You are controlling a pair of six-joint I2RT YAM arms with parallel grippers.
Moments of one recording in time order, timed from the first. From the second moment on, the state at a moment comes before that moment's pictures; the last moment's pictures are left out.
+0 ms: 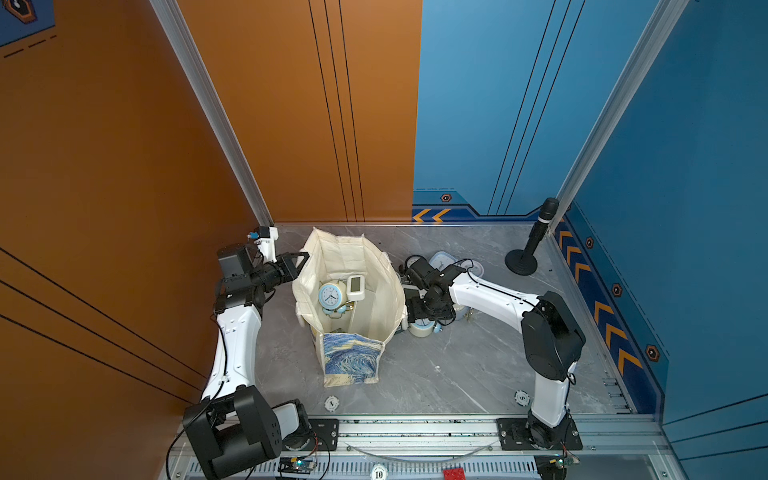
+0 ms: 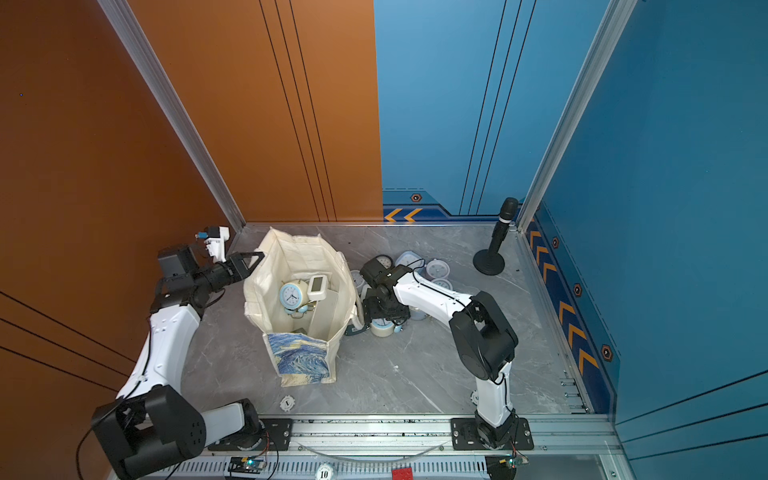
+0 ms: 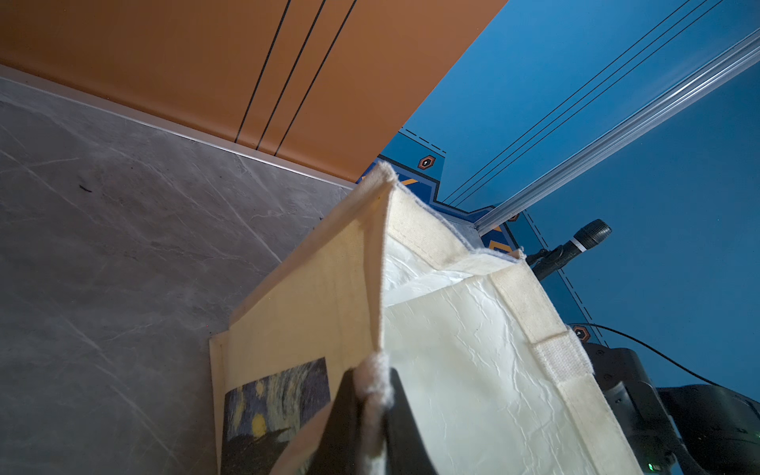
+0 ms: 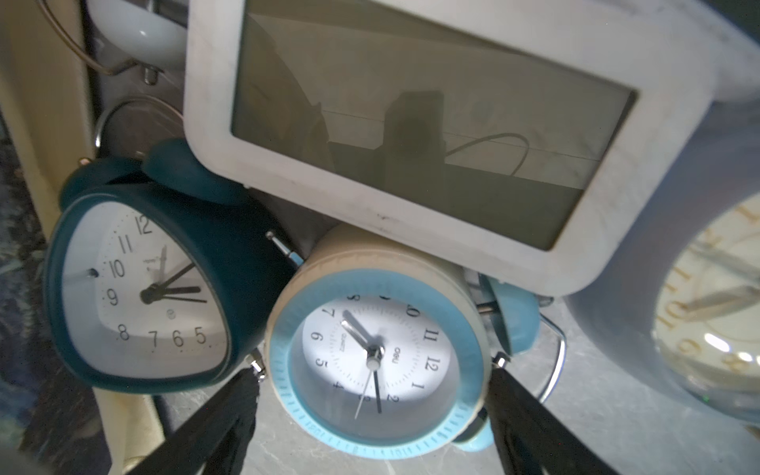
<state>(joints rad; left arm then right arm) 0.35 1.22 1.00 -0.26 0.84 -0.31 0.74 1.91 1.46 -0.89 -0.04 0.58</state>
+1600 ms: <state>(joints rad) 0.35 1.22 1.00 -0.26 0.84 -0.31 0.76 1.96 1.50 -0.95 0.12 0.62</state>
